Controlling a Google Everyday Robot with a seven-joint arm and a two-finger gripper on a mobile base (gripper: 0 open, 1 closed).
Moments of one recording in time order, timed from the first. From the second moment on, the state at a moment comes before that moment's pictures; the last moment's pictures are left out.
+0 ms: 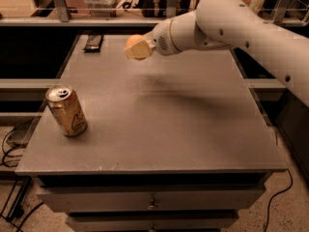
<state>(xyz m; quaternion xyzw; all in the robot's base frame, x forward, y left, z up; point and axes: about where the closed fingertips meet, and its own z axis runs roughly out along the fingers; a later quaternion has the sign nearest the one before) 0.686 0.050 0.934 -0.41 0.74 0.24 0.47</state>
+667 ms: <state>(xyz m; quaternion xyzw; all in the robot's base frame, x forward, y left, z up) 0.701 0.077 0.927 -0.41 0.74 0.25 0.47</state>
